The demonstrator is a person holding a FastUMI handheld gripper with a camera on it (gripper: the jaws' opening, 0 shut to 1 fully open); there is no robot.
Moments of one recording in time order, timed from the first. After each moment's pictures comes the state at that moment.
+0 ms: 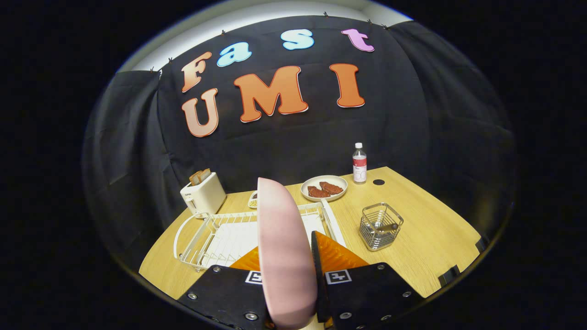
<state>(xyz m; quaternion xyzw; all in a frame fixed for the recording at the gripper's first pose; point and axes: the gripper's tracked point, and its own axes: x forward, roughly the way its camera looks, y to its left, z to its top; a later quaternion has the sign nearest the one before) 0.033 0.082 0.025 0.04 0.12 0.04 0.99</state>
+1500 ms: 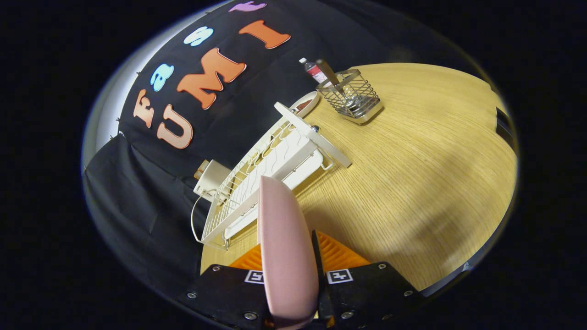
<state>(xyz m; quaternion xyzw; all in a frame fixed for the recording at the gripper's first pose) -0.018 0.081 -0.149 0.32 0.27 0.07 0.90</state>
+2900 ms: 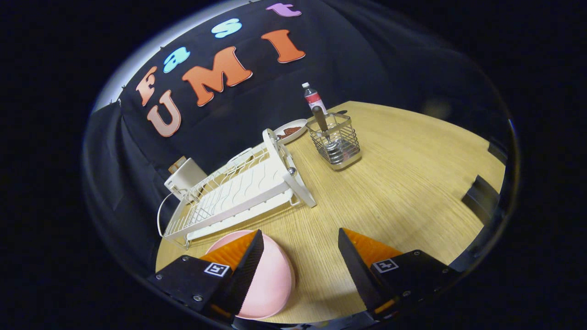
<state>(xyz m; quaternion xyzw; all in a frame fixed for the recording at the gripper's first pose) -0.007 0.009 -0.116 0.16 0.21 -0.01 0.96</state>
